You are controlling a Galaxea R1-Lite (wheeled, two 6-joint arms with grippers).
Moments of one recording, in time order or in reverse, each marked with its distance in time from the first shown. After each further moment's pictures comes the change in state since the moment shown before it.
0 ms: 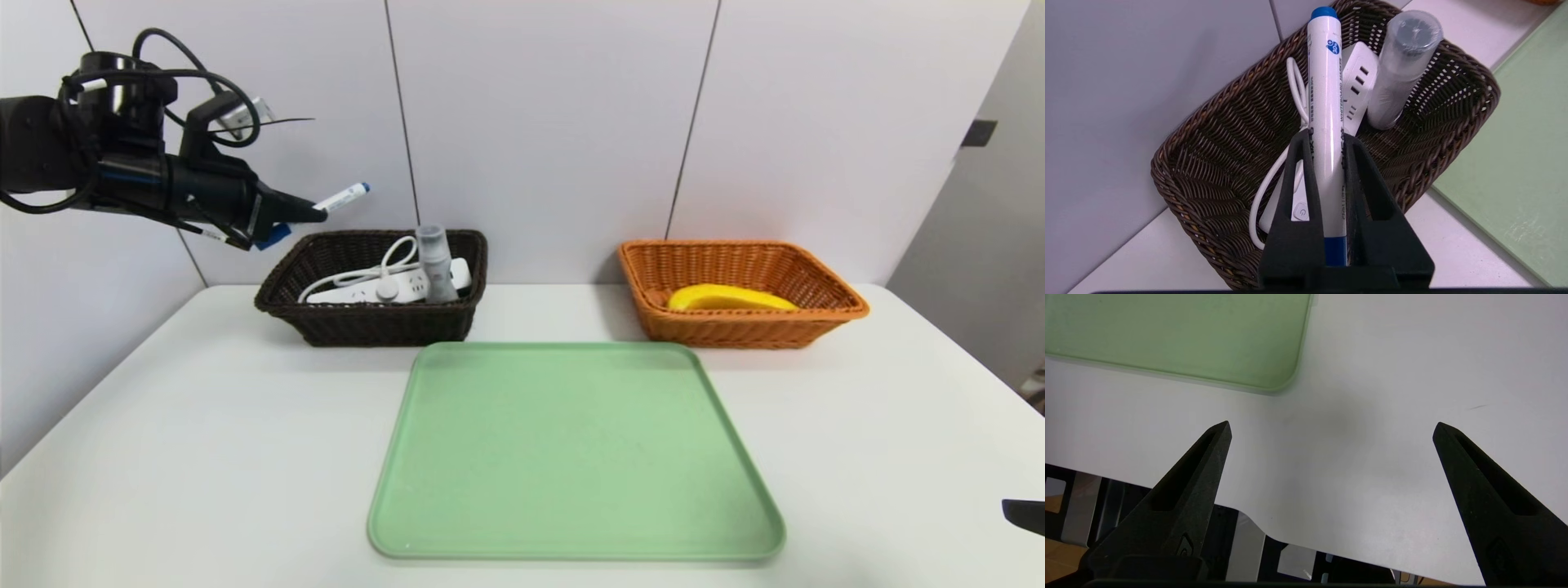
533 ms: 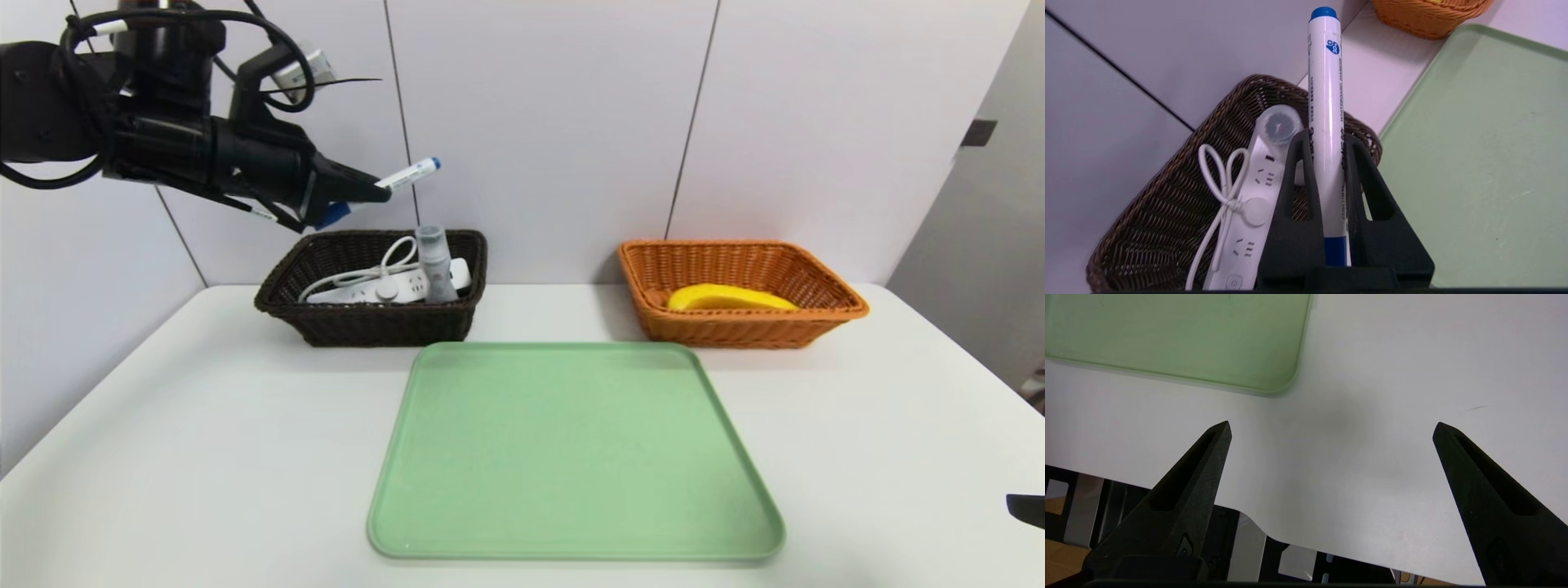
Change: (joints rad) left arm -0.203 -0.103 0.002 0.016 0.039 -0.001; right arm -0.004 0.001 -0.020 0.015 -0.001 0.003
